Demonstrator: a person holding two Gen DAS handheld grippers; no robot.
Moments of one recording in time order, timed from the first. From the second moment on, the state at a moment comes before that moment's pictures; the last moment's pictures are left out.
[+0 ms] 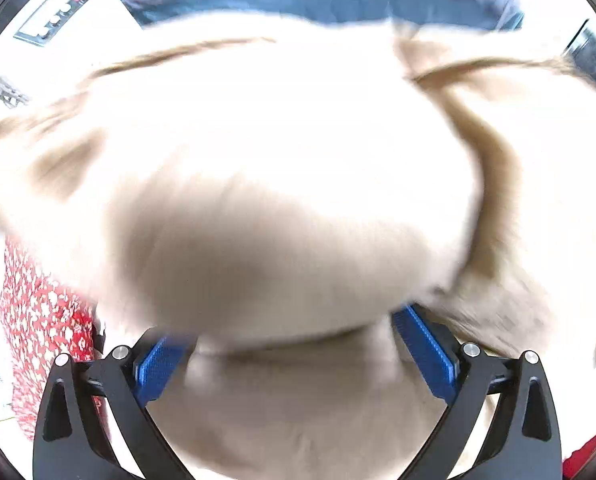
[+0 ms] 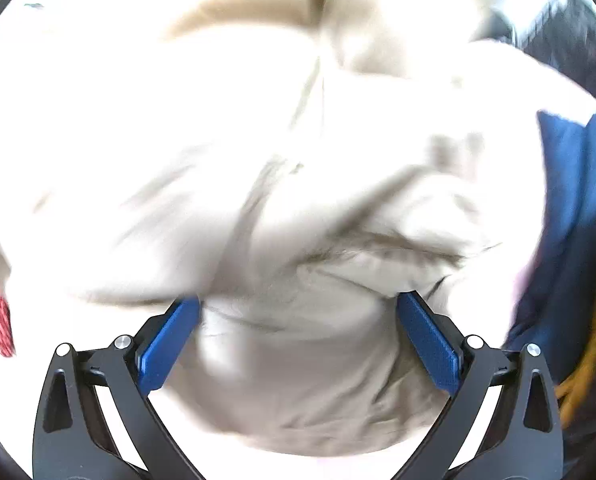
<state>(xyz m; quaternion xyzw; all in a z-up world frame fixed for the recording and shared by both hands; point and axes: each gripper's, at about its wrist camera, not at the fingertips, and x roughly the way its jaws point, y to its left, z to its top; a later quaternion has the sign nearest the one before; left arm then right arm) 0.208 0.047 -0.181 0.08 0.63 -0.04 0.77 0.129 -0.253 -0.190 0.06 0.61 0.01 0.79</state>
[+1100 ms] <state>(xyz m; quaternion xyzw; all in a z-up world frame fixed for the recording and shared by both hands) 0.088 0.123 -0.144 -0.02 0.63 -0.01 0.78 0.202 -0.360 -0.272 0.21 0.65 0.05 0.73</state>
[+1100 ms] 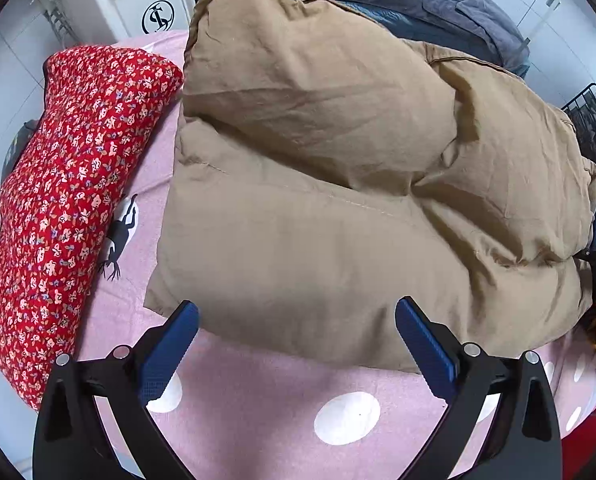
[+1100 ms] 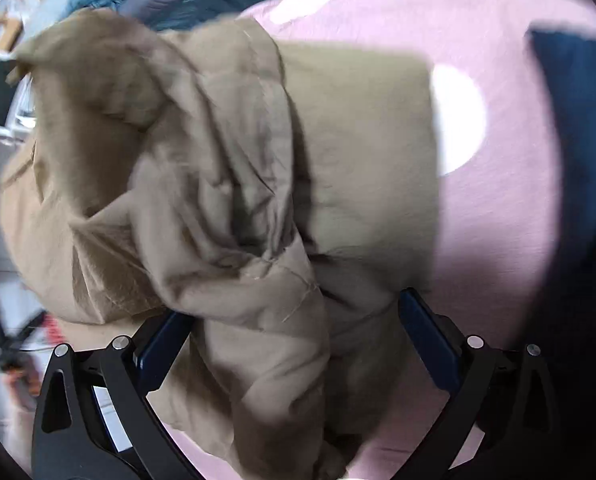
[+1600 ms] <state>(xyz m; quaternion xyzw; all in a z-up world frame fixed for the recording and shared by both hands) 0.082 0.108 -0.145 -0.02 0.63 -0.03 0.78 0.196 -0.383 -0.340 0.29 0.66 0.04 0.70</state>
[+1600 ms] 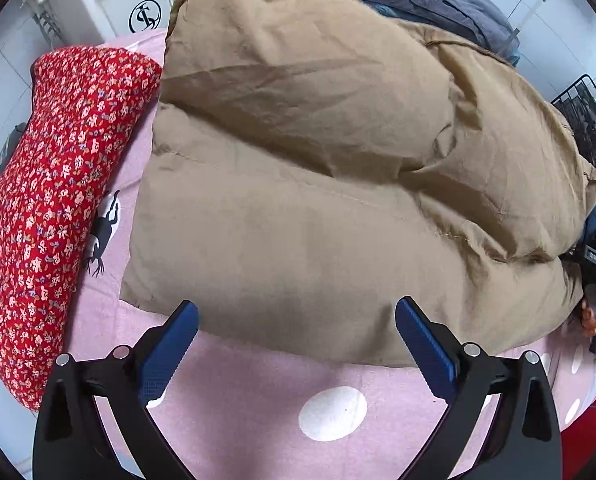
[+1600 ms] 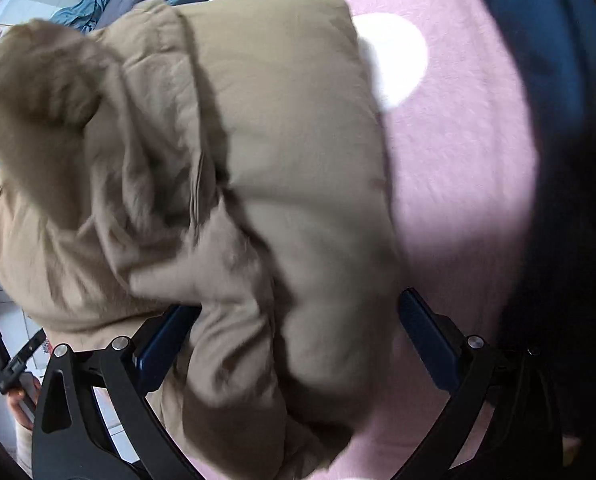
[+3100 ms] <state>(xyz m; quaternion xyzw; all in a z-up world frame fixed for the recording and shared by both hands) 0.213 0.241 -0.250 -0.18 0.64 -0.23 0.71 0.219 -0.339 -0.316 0.30 0.65 0.08 0.69</state>
